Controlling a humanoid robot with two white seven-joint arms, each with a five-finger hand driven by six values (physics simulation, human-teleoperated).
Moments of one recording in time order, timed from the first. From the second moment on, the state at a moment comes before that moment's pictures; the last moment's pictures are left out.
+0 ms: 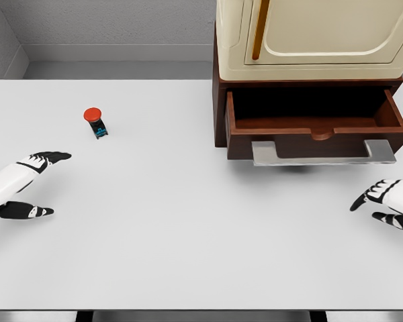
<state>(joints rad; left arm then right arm) 0.14 0.61 0.18 -1.57 -0.30 -0.61 -0.45 0.38 -1.14 -0.02 -1.72 0.23 -0.61 0.18</state>
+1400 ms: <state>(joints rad) -0.39 0.33 0.02 -1.17 0.05 -0.20 -0.45 0.43 -1.15 -0.10 -1.74 0.22 -0.61 0.17</state>
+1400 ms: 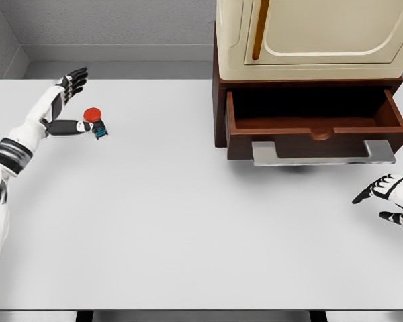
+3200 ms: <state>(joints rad) -0.52 0.28 0.00 -0.80 0.05 -0.21 -0.46 0.43 -1.16 -0.10 -1.74 0.22 -0.61 0.17</state>
